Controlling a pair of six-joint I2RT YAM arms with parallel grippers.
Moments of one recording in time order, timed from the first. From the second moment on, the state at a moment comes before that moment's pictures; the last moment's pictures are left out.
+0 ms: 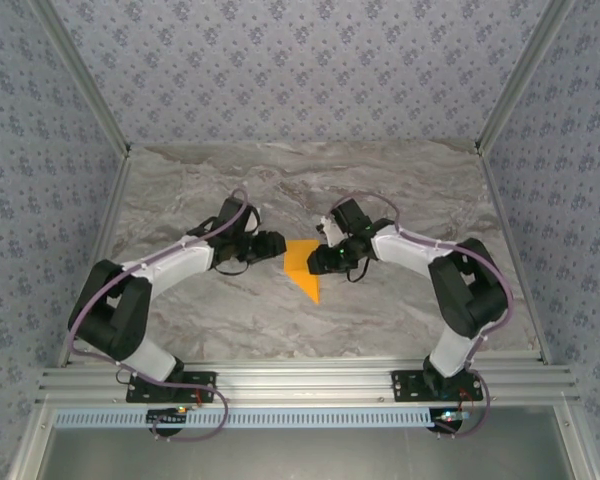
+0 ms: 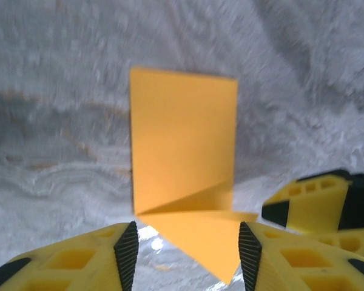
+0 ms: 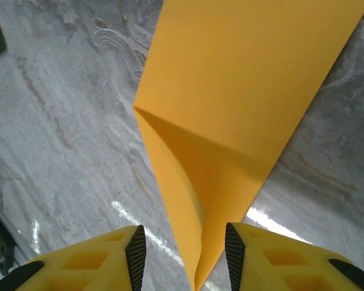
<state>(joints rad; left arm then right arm) -0.52 1.55 0.89 -0.24 0.37 -0.72 0.57 1.74 1.04 -0.44 -0.48 0.33</state>
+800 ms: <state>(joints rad) -0.58 1.75 0.91 -0.13 0.48 -0.84 0.57 1.80 1.06 -0.46 -0.43 0.30</state>
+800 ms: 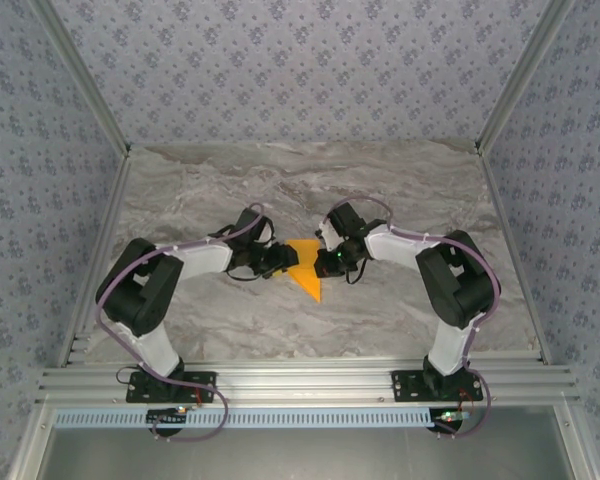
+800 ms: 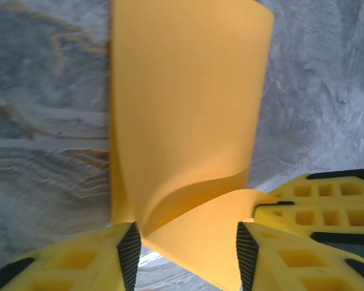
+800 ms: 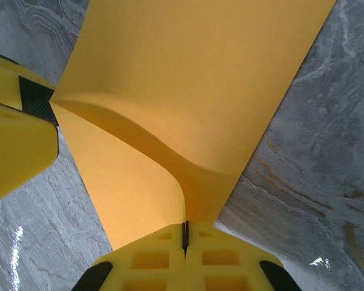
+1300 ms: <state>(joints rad) -0.59 1.77 0.96 -0.11 0.49 -0.88 0.58 1.55 0.96 -0.45 -0.28 0.29</state>
